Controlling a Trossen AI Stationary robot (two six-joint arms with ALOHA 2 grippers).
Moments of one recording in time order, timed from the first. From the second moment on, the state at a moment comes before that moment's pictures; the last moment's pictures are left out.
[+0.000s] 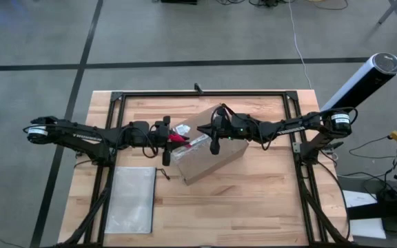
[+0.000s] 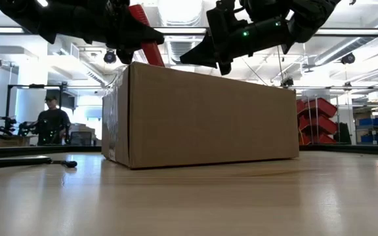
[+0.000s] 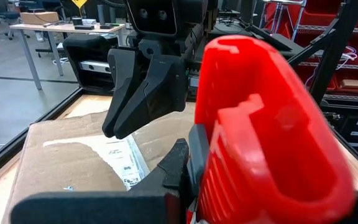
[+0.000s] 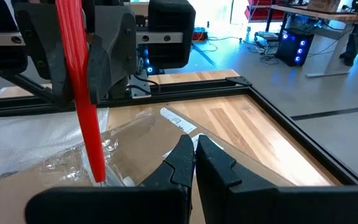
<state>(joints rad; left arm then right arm) 0.04 1.14 0.54 0.45 -0.01 -0.07 -0.13 1.58 0.85 0.57 0.04 0.00</state>
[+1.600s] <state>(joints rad) 0.04 1.14 0.54 0.53 0.05 -0.02 -0.13 1.58 0.85 0.57 0.04 -0.05</state>
